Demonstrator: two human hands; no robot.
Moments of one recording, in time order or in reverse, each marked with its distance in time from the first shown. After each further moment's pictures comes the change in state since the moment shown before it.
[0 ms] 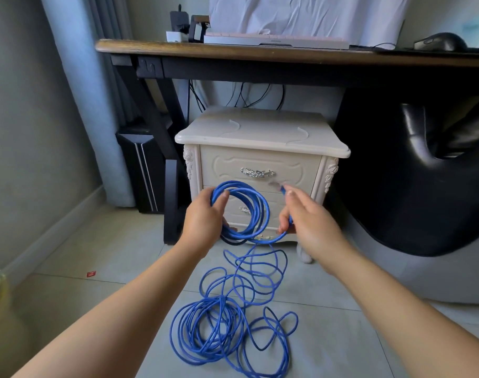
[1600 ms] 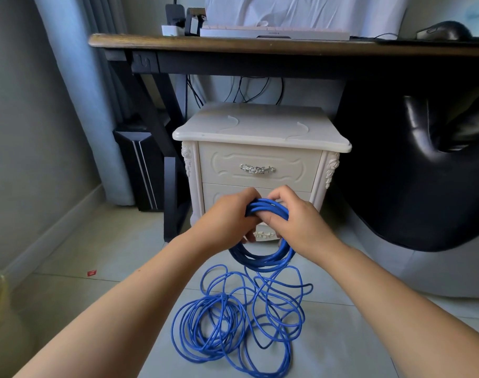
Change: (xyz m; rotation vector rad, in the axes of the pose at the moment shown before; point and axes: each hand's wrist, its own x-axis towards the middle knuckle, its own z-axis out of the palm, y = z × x) left_hand -0.018 0.040 0.012 0.497 -0.446 0.282; right_hand 0.011 0.013 0.000 -0.384 -0.100 -0.230
